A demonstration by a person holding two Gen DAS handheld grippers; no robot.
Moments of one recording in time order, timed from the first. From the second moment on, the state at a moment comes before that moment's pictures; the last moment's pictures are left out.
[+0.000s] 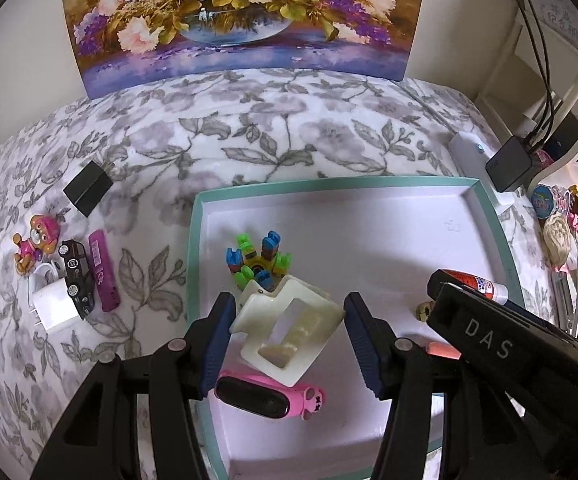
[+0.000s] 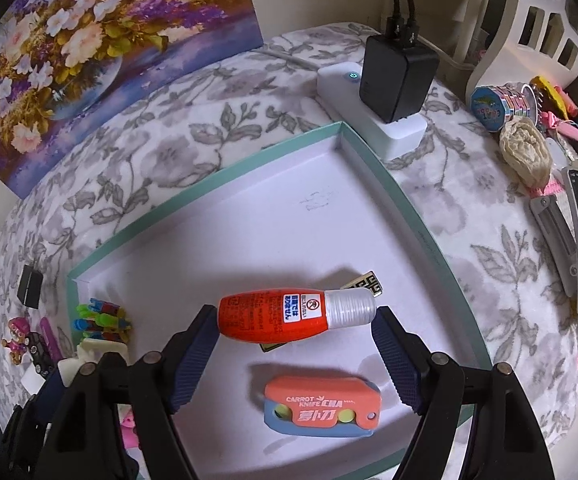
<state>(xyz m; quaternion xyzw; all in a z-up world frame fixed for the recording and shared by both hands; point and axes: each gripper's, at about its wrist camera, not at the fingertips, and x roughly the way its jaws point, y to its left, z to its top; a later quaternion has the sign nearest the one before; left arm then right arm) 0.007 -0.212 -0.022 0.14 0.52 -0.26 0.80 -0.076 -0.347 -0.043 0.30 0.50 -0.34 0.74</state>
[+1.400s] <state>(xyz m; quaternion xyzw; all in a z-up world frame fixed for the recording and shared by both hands) 0.057 -0.135 0.012 0.07 0.51 -0.16 0.84 -0.088 -0.344 -0.019 0.29 0.47 -0.38 0.74</state>
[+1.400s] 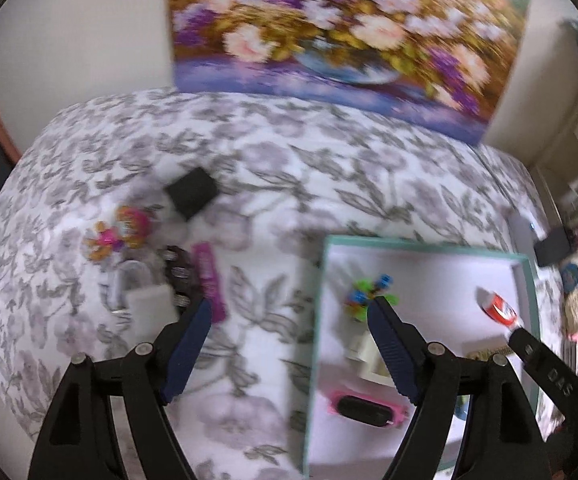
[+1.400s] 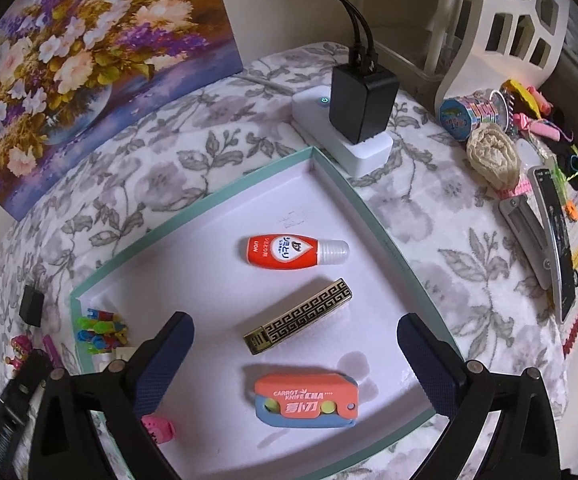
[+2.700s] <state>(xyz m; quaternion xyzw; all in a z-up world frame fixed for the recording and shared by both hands) 0.148 0.044 -0.007 0.00 0.56 0.00 0.83 0.024 -0.154 -0.012 0.19 0.51 -0.15 0.82</state>
